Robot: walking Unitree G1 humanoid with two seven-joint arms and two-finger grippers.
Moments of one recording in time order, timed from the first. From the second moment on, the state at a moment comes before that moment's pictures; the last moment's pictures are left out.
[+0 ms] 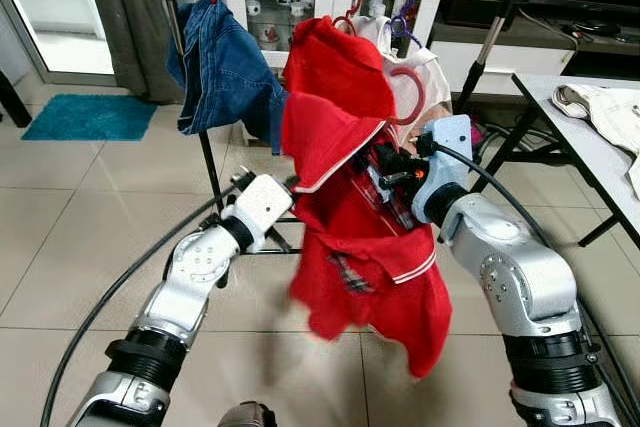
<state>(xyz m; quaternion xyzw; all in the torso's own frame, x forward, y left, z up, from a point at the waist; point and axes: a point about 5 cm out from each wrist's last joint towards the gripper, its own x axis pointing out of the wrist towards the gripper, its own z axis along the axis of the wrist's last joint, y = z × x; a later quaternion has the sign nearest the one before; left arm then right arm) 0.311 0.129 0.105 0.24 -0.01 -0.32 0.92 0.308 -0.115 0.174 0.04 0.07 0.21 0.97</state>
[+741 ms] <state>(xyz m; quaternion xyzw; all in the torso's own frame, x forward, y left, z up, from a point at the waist) 0.290 0.155 0.112 0.16 0.03 -0.42 0.89 0.308 -0.125 0.181 0.01 0.05 0.22 0.97</state>
